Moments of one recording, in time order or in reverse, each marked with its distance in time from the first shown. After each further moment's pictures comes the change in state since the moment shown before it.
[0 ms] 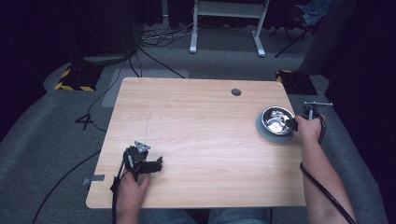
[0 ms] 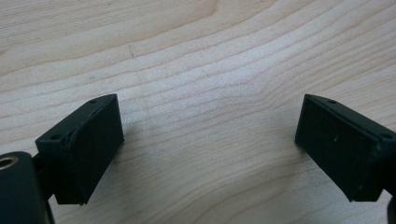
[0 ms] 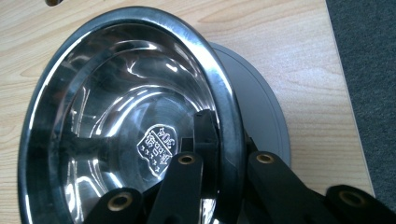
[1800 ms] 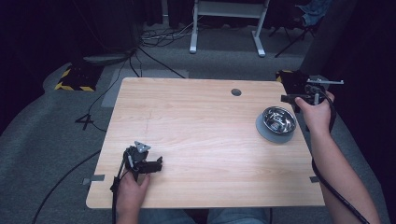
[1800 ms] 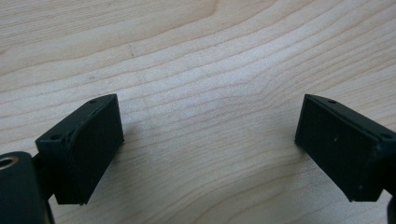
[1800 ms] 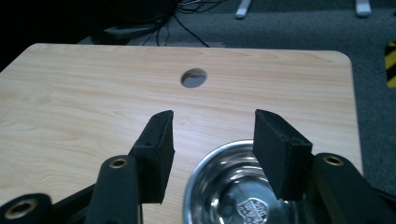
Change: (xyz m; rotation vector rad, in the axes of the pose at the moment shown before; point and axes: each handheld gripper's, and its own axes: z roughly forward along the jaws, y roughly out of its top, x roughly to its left) left arm 0.000 0.000 0.000 -0.001 0.000 -0.002; right arm 0.094 0.027 -0.091 -0.278 0.103 -0.379
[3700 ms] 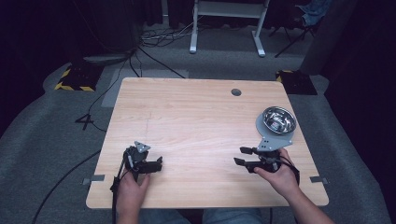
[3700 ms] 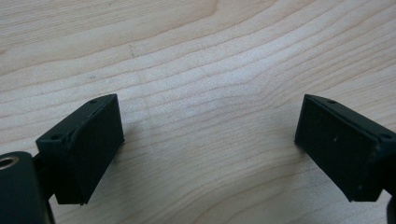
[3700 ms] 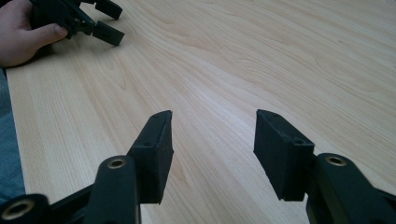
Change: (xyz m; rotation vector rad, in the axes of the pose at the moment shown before) left arm 0.000 0.000 0.000 0.001 0.001 0.000; right arm 0.162 -0.156 -0.008 0.025 0.428 -0.485
